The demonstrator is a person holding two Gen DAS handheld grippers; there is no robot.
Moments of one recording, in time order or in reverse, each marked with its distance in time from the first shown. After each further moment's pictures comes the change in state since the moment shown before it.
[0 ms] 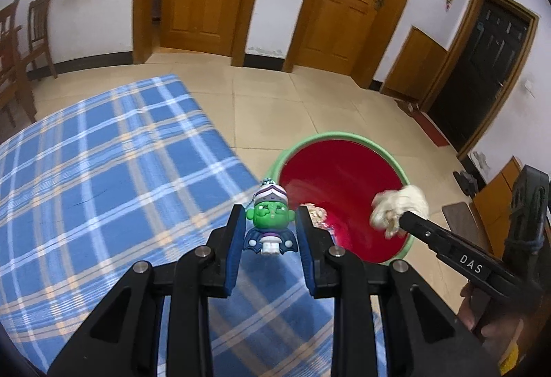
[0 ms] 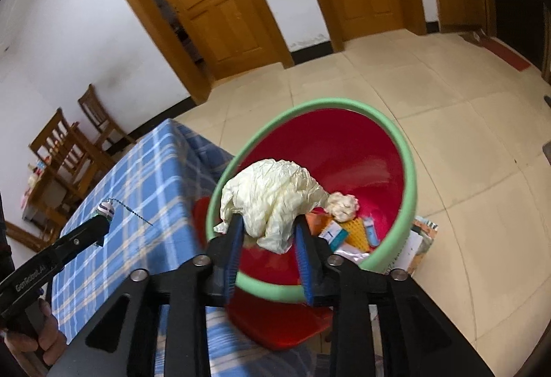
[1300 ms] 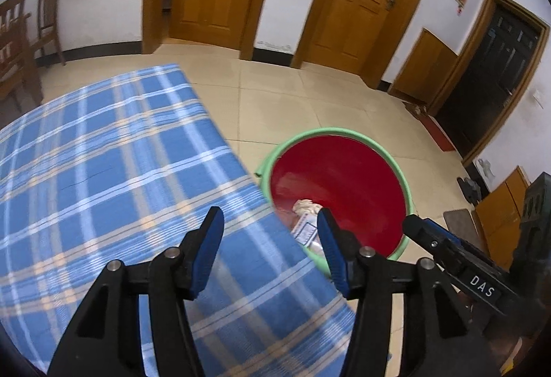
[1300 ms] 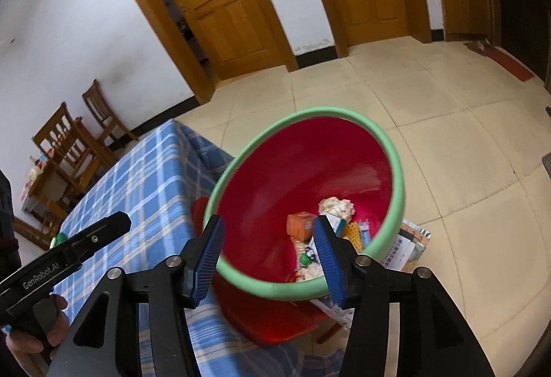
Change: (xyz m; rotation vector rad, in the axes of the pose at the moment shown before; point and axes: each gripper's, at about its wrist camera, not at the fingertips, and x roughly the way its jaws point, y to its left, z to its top) left arm -0.009 -0.008 -0.008 -0.072 0.009 0.048; right arm -0.023 -0.002 0.000 -0.058 -0.011 0.015
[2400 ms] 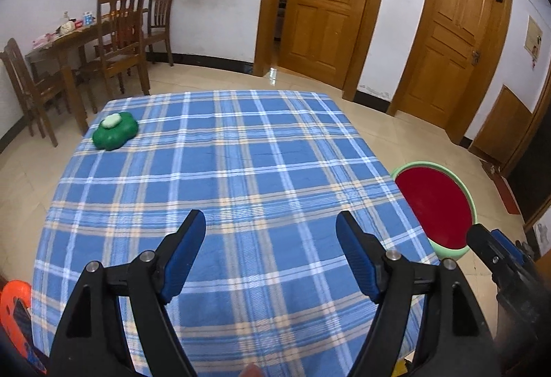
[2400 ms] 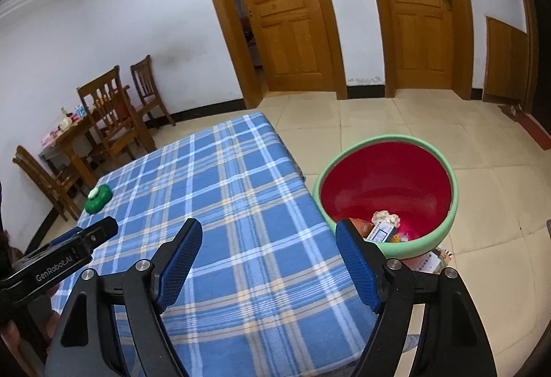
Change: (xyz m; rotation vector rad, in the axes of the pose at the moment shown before) left arm -0.138 0.096 -0.075 -0.202 -0.176 0.358; right arm -0.059 0.131 -0.060 -0.241 -0.090 0.070
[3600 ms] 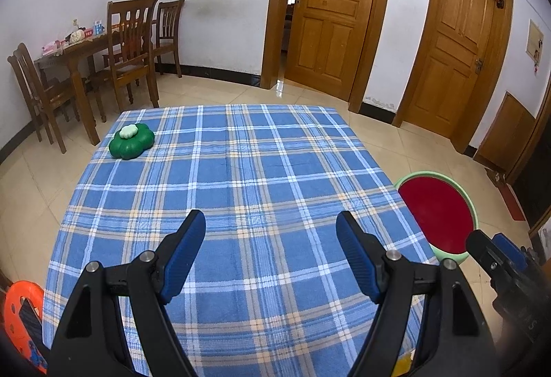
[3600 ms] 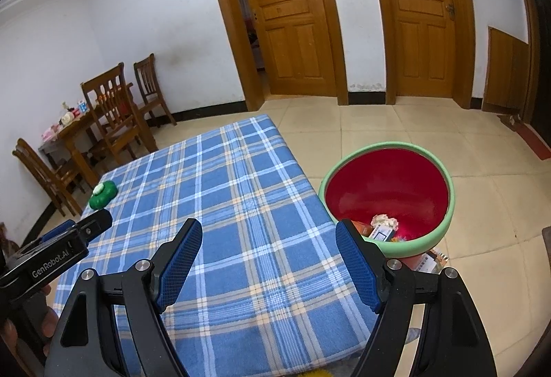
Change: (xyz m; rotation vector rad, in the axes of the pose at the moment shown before) left arm -0.022 0.004 0.001 -0.001 -0.051 0.025; right arm -0.011 0.016 -0.005 -0.025 -0.013 -0.009
